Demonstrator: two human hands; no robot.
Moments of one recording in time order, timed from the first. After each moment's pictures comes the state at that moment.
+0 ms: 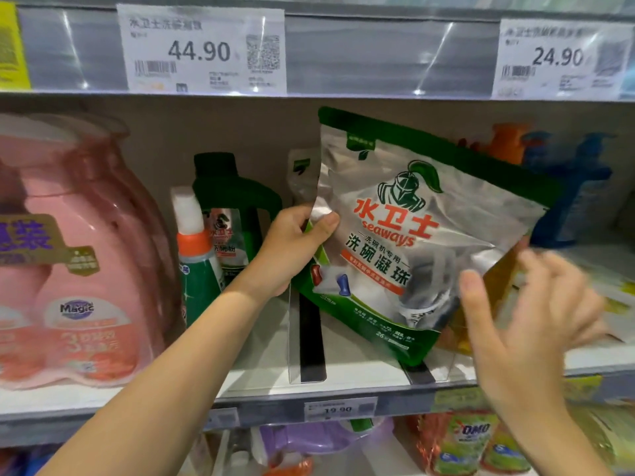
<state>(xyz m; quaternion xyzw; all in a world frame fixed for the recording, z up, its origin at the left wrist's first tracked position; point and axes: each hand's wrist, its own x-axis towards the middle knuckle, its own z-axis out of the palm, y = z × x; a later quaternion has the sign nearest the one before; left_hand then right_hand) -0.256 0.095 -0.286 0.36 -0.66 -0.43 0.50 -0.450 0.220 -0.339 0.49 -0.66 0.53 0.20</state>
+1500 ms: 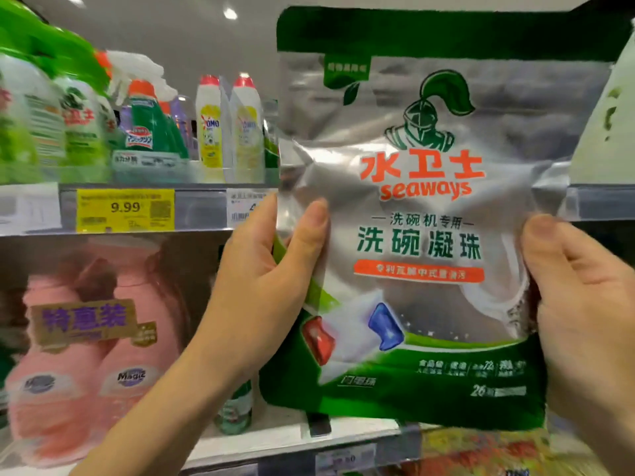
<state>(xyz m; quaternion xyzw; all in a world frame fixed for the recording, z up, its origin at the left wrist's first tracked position) -0.207 0.261 -0.182 0.12 -0.71 -0.30 0.63 -0.404 0.314 -0.204 0.50 -0.39 0.77 -0.05</state>
